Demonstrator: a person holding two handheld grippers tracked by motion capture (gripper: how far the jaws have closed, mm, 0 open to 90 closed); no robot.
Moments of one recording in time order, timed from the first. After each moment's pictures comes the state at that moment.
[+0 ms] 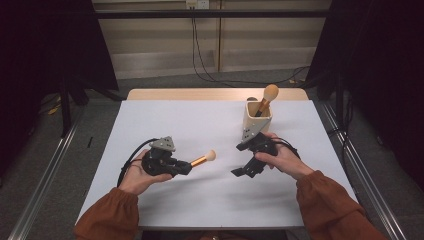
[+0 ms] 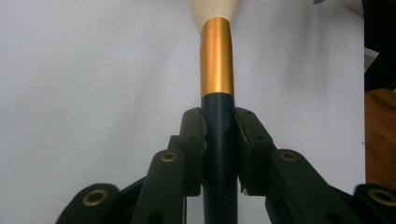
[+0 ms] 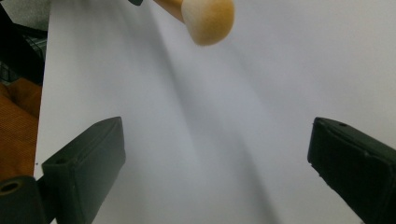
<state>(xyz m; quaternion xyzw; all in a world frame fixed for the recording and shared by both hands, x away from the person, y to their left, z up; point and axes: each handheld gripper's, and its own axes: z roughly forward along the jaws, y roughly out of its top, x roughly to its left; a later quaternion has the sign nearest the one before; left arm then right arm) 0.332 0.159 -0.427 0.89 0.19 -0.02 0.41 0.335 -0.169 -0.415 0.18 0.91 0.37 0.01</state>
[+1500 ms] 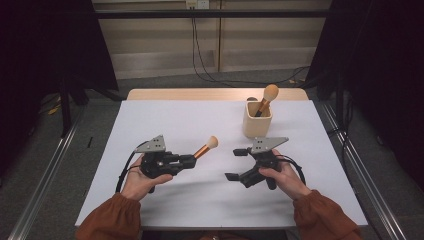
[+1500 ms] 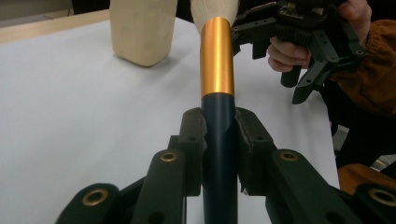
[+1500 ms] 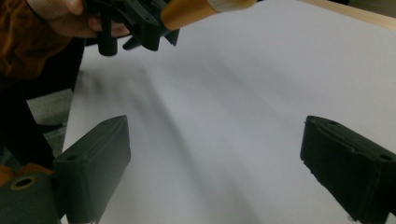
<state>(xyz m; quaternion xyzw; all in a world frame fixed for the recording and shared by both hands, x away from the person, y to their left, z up) 0.319 0.162 -0.428 0.80 0.19 0.00 0.57 0.298 -0.173 -0.440 0.23 0.81 0.54 0.05</state>
